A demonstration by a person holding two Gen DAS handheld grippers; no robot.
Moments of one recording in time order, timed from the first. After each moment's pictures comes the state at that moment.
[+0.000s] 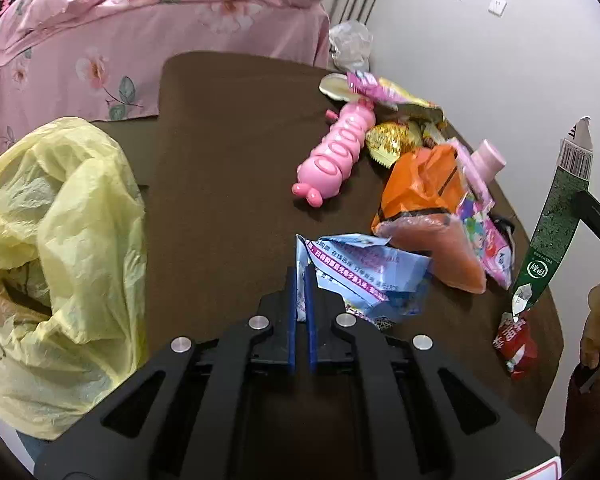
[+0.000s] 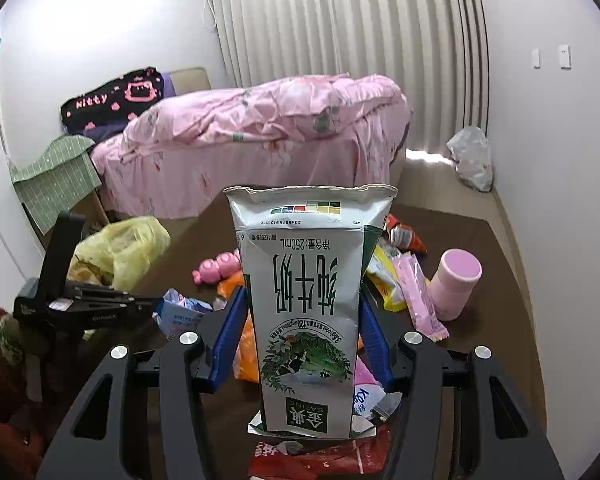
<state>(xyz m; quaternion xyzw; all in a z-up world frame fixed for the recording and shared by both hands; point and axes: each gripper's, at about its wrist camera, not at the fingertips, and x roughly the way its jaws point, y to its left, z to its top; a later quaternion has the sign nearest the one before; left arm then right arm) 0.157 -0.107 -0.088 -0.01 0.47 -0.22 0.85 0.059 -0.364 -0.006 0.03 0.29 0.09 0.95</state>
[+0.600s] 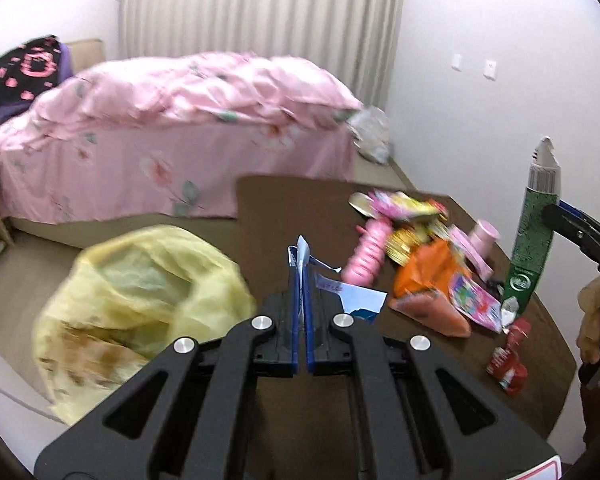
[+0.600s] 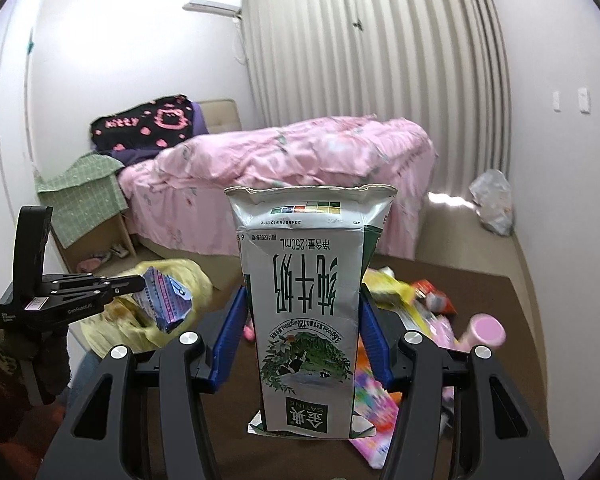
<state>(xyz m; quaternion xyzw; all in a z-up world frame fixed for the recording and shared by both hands) 0.112 -0.042 0.012 0.00 0.31 -0.15 0.94 0.061 -0.315 0.046 0.02 0.22 0.15 0.96</state>
